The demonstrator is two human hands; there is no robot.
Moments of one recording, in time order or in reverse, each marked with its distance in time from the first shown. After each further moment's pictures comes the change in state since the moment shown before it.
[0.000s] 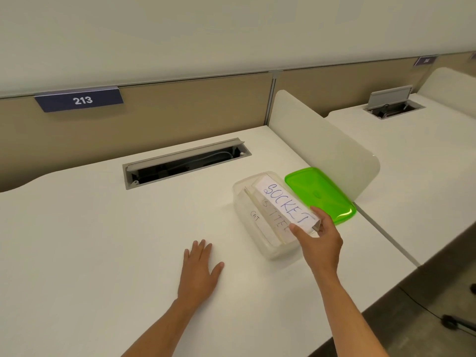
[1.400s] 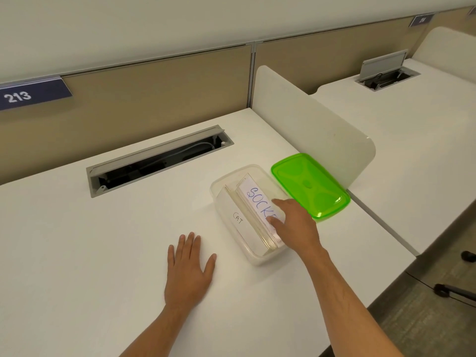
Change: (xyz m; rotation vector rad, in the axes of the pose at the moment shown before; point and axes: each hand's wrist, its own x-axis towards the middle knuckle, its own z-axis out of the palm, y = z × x) left_hand 0.033 0.021 0.017 0.191 0.036 0.001; right_hand 0.074 0.024 0.026 -0.766 -0.450 -0.182
